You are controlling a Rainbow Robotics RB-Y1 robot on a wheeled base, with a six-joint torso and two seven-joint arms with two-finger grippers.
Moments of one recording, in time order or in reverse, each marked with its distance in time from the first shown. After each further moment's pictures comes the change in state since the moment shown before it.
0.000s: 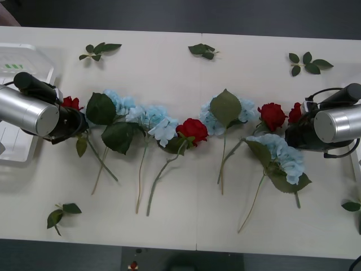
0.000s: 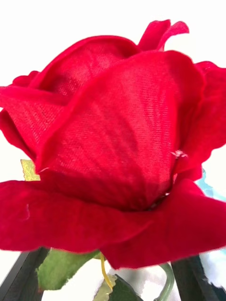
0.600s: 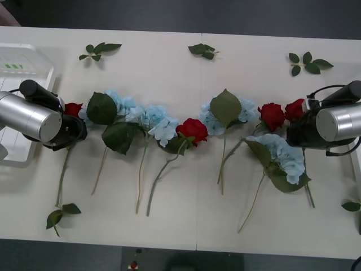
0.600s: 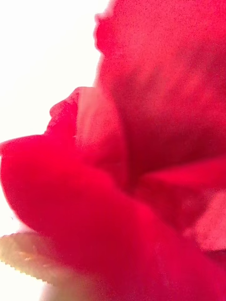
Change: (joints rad) right arm 0.000 -0.016 -0.002 -0.031 0.000 0.015 0.000; left arm 0.000 0.000 -0.048 0.037 0.013 0.000 0.000
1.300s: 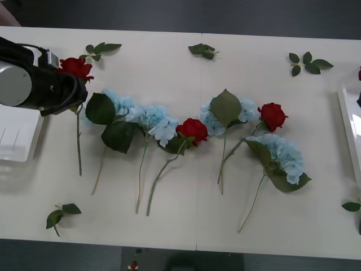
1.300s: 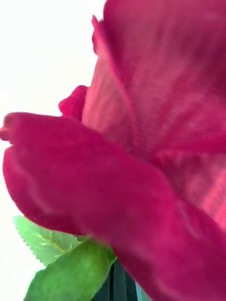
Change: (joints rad) right arm 0.000 -0.182 -0.387 -0.201 -0.097 0.299 0.004; left arm 0.000 0.097 0.208 -0.318 0.234 0.055 0.000
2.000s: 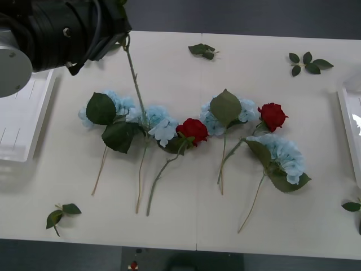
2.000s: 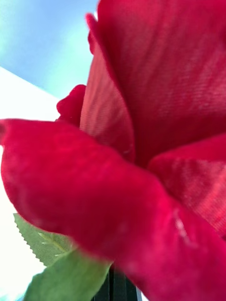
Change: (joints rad) right arm -0.099 -0.143 -0.104 0.525 0.083 -0.319 0.316; left arm -0.067 -0.038 0.021 -0.422 -0.056 -0.255 0.351
